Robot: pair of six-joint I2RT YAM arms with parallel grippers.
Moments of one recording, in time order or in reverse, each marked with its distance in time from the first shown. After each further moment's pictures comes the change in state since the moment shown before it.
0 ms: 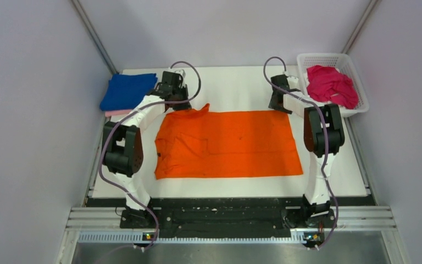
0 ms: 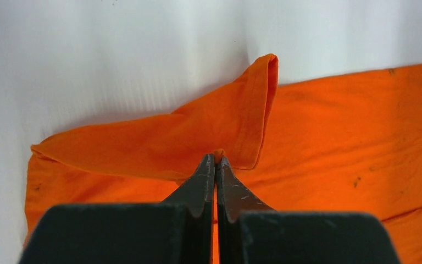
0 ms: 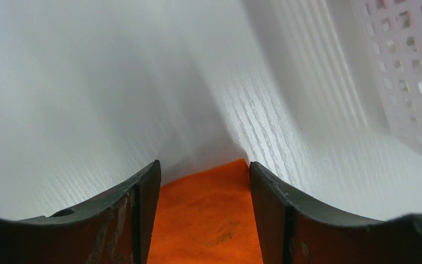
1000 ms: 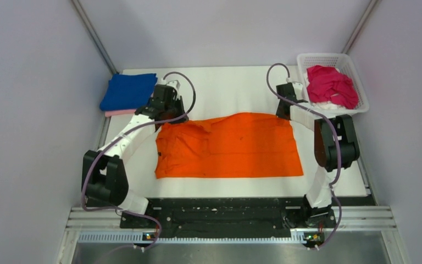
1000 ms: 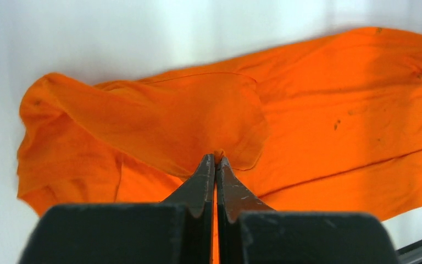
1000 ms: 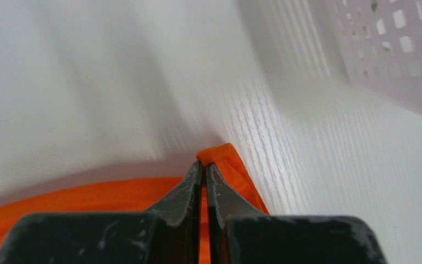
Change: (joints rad) left arm -0.036 -0.322 -0.273 -0.005 0.002 -0.051; right arm 0.007 -0.231 -0.300 0.125 -0.037 -0.053
